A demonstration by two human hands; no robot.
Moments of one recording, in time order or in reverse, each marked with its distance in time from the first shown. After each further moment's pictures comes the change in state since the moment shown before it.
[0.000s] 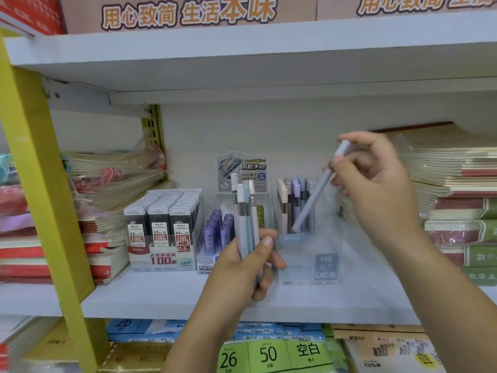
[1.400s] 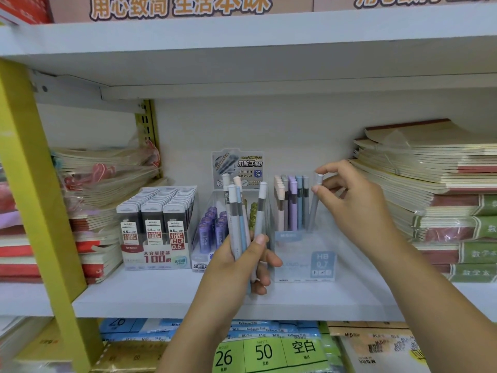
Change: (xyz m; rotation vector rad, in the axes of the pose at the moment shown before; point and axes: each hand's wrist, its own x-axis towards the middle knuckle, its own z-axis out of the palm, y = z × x) left_hand 0.003 -0.010 -0.004 0.084 0.063 0.002; right_hand -0.001 0.053 -0.003 -0.513 -0.114 -0.015
